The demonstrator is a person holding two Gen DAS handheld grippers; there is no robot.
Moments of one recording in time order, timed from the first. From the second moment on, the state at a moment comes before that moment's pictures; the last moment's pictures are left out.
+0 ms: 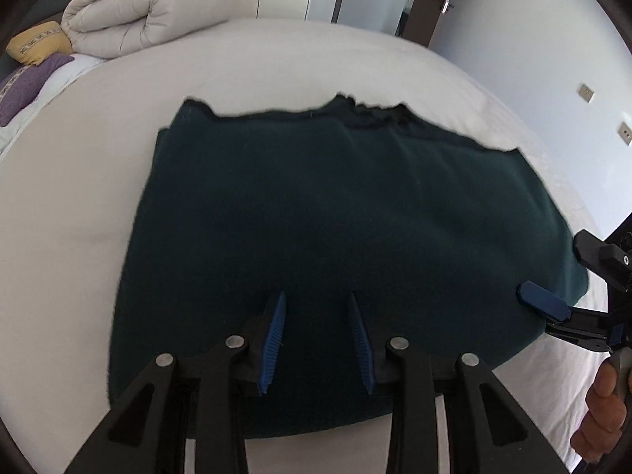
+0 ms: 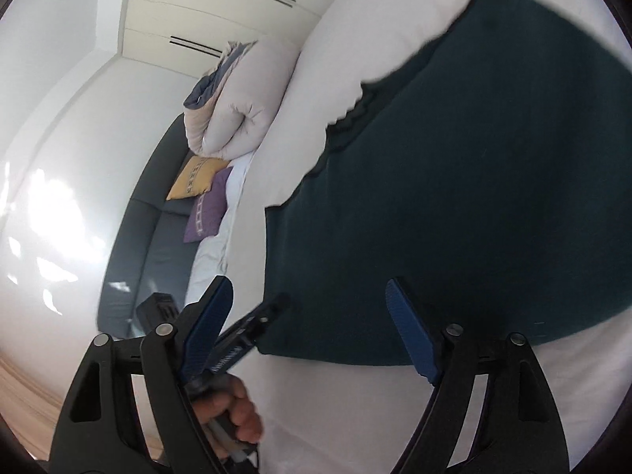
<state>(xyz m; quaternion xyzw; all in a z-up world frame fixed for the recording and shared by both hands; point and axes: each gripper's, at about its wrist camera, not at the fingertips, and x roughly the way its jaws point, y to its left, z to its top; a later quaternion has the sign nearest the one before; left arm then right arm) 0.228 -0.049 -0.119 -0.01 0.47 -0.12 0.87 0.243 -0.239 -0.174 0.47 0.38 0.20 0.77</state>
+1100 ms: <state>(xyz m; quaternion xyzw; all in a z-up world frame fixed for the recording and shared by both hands) 0.223 -0.063 -0.064 0.01 0.40 -0.13 0.91 0.163 -0.305 -0.150 0.46 0.31 0.09 0.83</state>
